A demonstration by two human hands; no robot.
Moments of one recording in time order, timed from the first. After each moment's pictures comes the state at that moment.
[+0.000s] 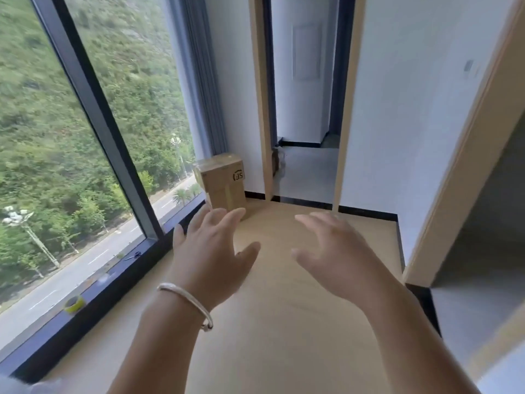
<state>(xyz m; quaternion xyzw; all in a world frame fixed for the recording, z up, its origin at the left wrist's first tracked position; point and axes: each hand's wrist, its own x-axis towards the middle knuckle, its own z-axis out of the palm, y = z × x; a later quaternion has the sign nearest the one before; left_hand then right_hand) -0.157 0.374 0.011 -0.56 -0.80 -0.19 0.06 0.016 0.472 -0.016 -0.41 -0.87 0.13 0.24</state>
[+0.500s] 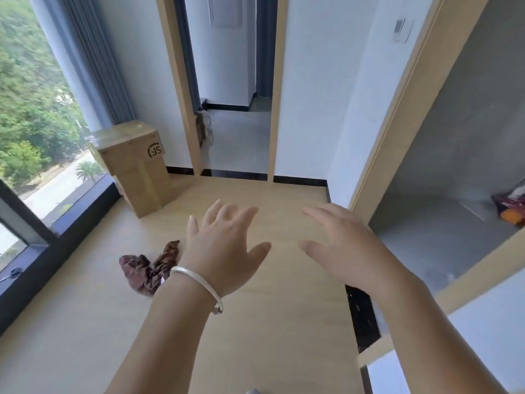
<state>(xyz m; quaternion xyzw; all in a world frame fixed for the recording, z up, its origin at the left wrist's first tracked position) -0.164 0.594 -0.064 -0.70 -0.70 -0.11 -0.06 0.038 0.629 -0.064 -0.57 -0.80 0.15 0.14</state>
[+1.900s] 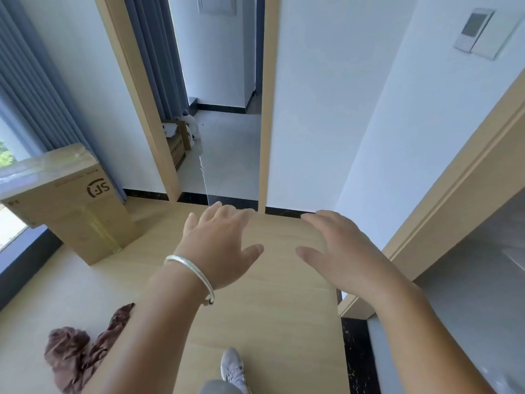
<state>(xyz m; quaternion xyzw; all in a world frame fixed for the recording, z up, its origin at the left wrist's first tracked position) -0.127 1.186 -0.080 -0.71 -0.69 -0.06 -0.10 0.089 1.217 -0.089 -0.55 -0.81 0.18 0.12</state>
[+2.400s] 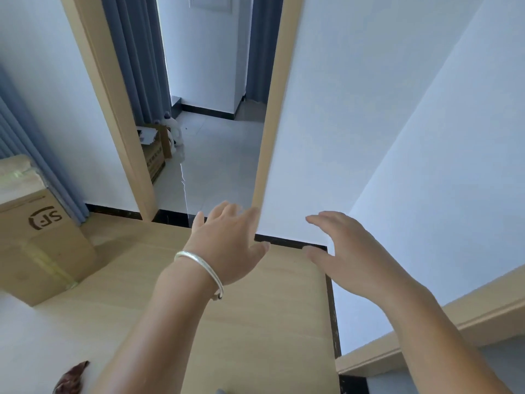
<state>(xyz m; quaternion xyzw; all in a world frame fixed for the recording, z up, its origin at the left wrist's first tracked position) -0.221 1.457 -0.093 -0.72 -0.67 -0.12 -0.12 -0.004 1.473 -0.079 -0.56 -0.81 0.13 0.09</state>
